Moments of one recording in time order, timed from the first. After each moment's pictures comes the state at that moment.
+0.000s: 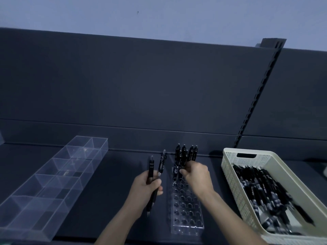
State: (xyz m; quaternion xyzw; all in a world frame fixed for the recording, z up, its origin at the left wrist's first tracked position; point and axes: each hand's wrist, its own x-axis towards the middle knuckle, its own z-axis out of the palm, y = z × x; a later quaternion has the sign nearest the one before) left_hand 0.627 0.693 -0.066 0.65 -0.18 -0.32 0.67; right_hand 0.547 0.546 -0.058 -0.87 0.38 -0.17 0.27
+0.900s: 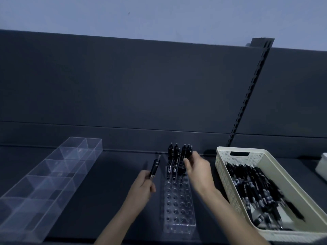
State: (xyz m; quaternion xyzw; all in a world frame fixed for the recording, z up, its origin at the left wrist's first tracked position) left_hand 0.616 0.689 -0.067 0.74 -0.25 -0.28 0.56; right_hand 0.531 0.532 -0.047 -0.86 0.34 -0.27 0.27
